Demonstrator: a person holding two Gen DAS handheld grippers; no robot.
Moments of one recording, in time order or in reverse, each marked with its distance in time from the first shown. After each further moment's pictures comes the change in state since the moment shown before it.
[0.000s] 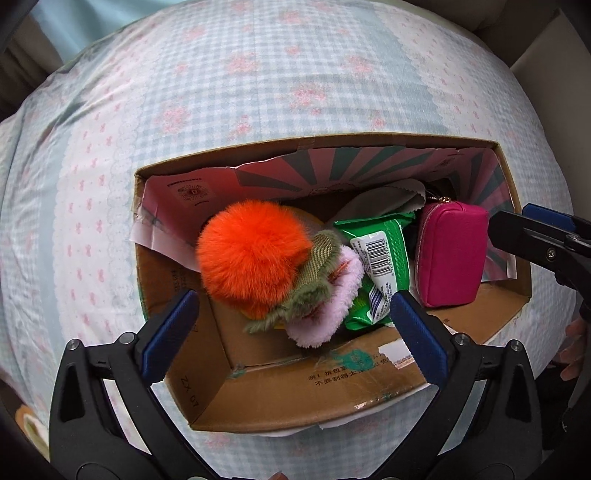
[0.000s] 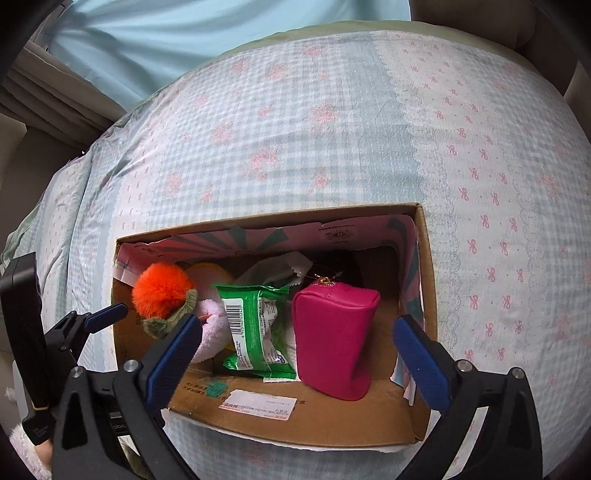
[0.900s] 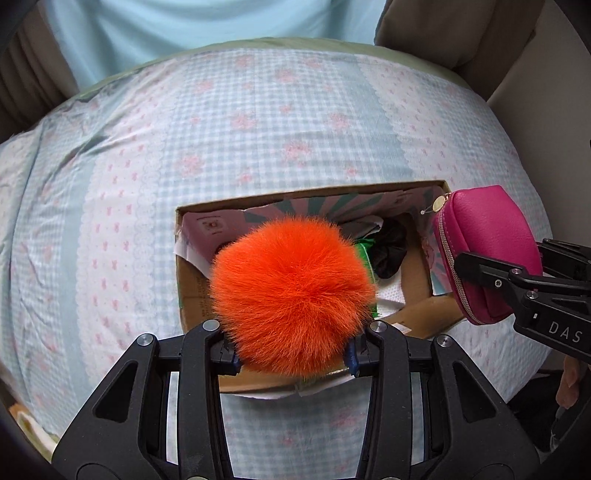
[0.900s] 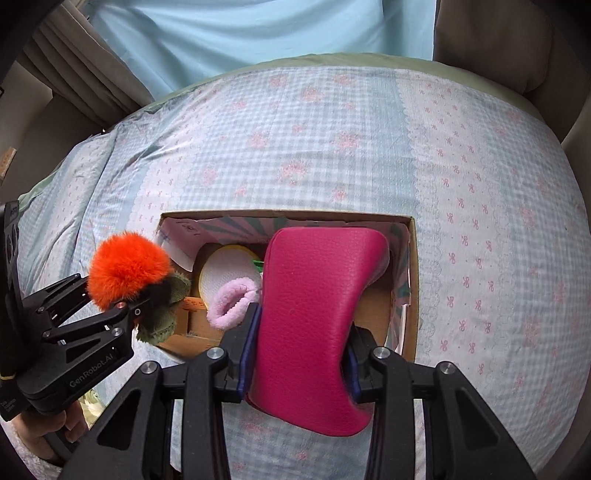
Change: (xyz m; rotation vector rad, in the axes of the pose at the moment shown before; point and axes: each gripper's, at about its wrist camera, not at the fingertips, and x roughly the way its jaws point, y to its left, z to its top) left arm -0.063 -0.009 -0.012 0.000 -0.138 -0.009; right arm -0.049 0.031 -0.029 -0.125 -0.044 -0.030
